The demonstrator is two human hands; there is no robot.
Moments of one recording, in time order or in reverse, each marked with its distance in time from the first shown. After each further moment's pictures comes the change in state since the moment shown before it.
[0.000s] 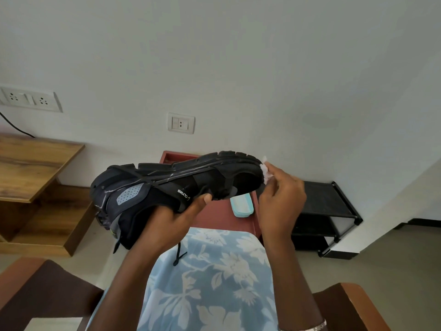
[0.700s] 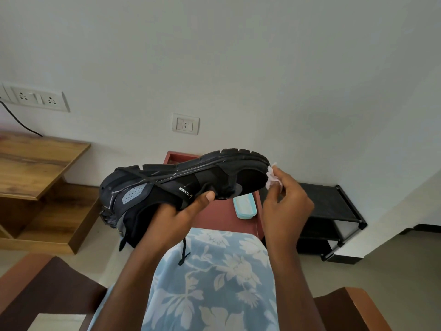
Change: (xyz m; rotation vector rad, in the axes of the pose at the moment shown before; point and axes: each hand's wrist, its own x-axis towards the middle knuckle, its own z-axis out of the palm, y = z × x) left_hand 0.000 0.002 0.002 -0.179 0.048 -0.107; right_hand -0.008 -0.006 -0.012 0.091 -0.053 0.059
